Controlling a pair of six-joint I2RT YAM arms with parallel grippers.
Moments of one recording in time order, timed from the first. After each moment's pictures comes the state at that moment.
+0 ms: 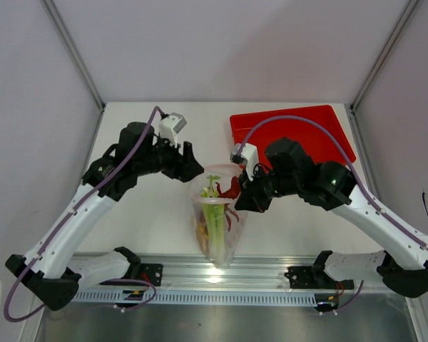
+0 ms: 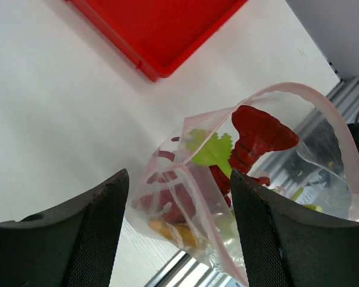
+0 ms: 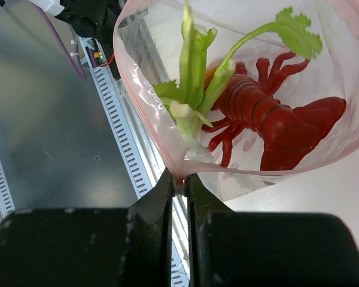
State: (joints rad) left arm -0.56 1.07 1.30 -0.73 0.28 -0.23; right arm 0.95 1.19 1.48 -0.98 -0.36 0.07
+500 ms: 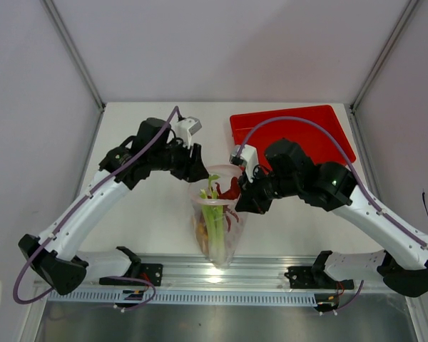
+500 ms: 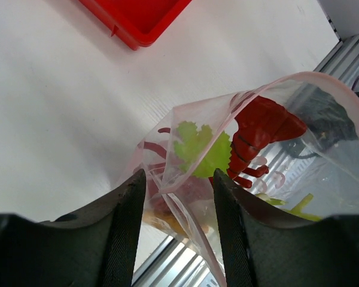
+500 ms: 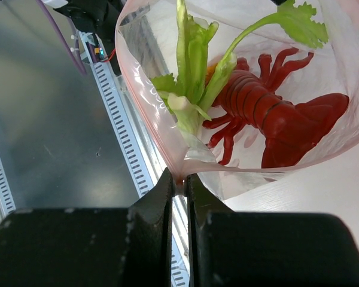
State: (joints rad) left arm -0.59 1.21 1.35 -0.79 0.37 -0.21; right arm 0.97 1.19 1.49 -0.99 -0.35 0.07
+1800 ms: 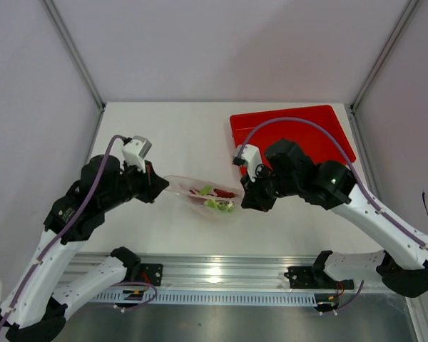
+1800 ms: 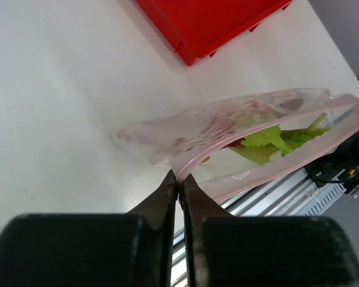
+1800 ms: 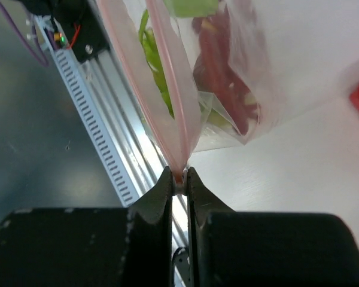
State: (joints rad) left arm -0.55 0.77 1.19 -0.89 0.11 -0.27; right arm 0.93 1.18 1.49 -1.04 -0.26 0.01
